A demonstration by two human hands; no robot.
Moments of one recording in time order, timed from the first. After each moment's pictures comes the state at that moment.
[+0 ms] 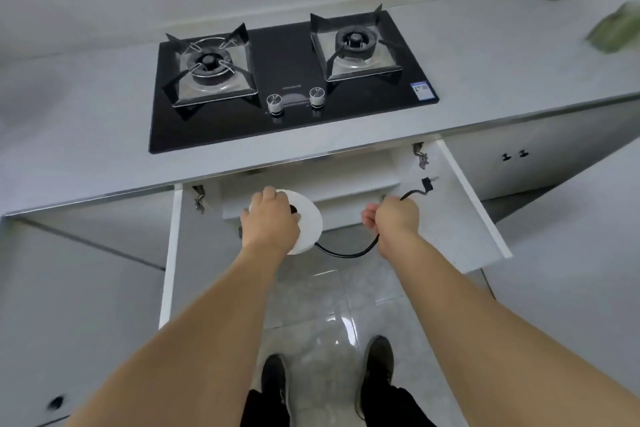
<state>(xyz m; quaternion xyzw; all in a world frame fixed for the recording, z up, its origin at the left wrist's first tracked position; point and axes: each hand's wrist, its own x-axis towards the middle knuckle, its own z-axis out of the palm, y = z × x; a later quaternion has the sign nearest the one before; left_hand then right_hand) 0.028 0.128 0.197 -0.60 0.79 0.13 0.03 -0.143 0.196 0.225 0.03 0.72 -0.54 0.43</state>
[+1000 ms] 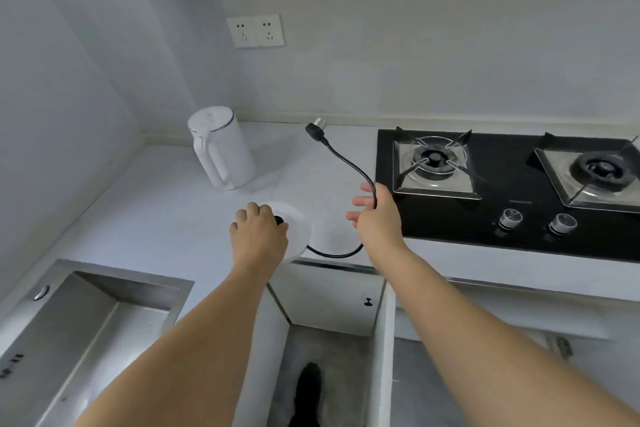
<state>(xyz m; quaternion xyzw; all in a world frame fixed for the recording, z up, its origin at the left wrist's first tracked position) 0.441 -0.073 0.273 -0.78 0.62 0.03 -0.10 0.254 -0.066 0.303 -0.38 0.62 -0.50 0.48</state>
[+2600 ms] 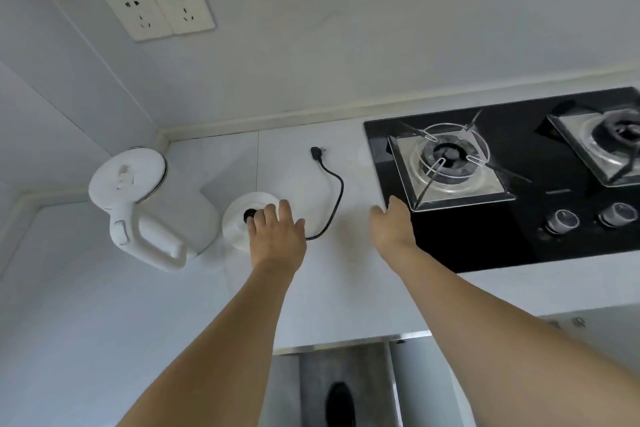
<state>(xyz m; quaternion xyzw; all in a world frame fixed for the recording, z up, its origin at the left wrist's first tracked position) 0.443 -0.299 0.191 -0.66 0.75 0.05 0.02 0.265 -0.262 0.209 -0.27 0.80 -0.38 0.37</state>
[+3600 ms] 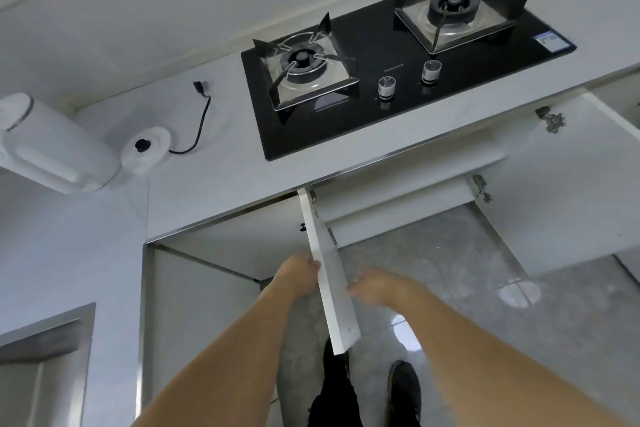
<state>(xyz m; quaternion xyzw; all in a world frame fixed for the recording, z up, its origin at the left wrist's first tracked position) 0.289 0.040 0.113 -0.65 0.61 0.43 0.13 0.142 0.129 0.130 -0.35 0.71 -0.07 0.61</state>
